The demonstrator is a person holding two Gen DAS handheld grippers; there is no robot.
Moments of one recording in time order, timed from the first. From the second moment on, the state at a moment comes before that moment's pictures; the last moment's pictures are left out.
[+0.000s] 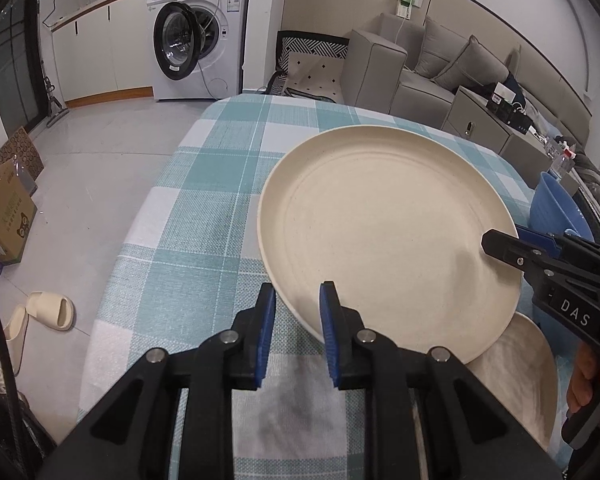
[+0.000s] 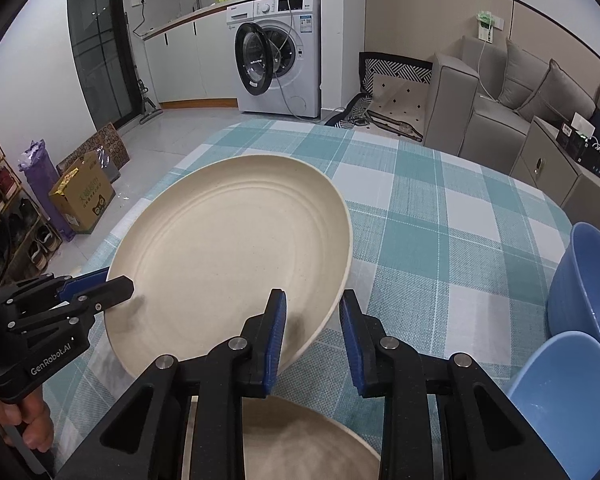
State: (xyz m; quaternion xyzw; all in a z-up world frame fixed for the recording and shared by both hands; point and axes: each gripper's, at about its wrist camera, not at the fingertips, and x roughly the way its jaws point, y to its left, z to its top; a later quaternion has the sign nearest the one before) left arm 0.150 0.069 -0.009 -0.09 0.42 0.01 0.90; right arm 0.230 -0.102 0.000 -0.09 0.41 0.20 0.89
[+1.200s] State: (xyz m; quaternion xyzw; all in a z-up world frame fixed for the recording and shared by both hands) left arm 0.047 0.024 0.030 -0.04 0.36 -0.03 0.93; right arm 0.087 -0.163 0.039 -0.05 0.35 0.18 0.92
